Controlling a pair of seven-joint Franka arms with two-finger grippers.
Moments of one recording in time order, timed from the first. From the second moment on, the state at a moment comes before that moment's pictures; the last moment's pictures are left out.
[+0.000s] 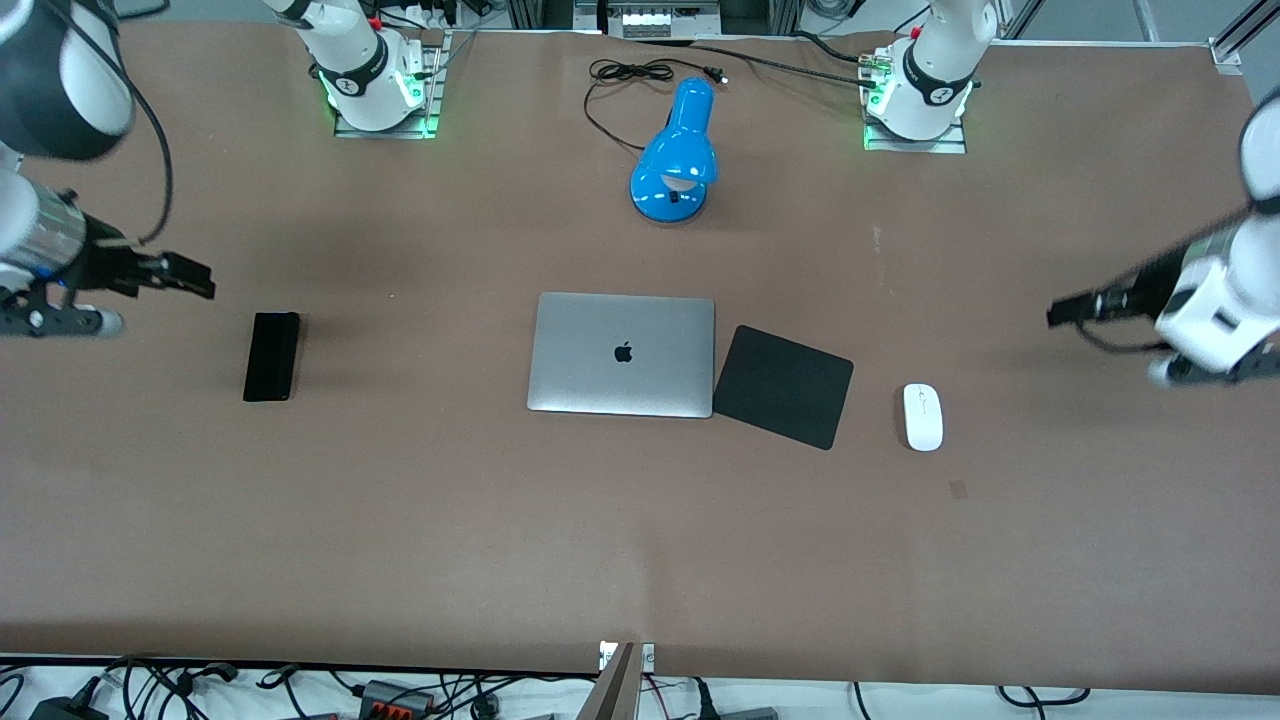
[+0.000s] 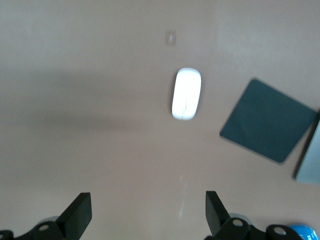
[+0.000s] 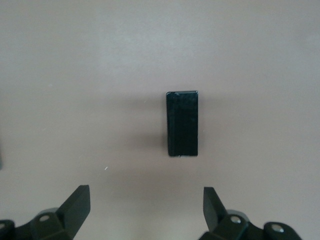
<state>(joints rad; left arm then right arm) 0.27 0.29 -0.24 -1.57 -0.01 1.69 -0.09 -0.02 0.11 -0.03 -1.81 -0.04 1.82 -0.04</state>
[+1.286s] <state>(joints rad) 0.15 0.68 -0.25 -1.63 0.14 2.13 -0.07 -0.11 0.55 -0.05 -1.91 -0.05 2.23 -0.04</state>
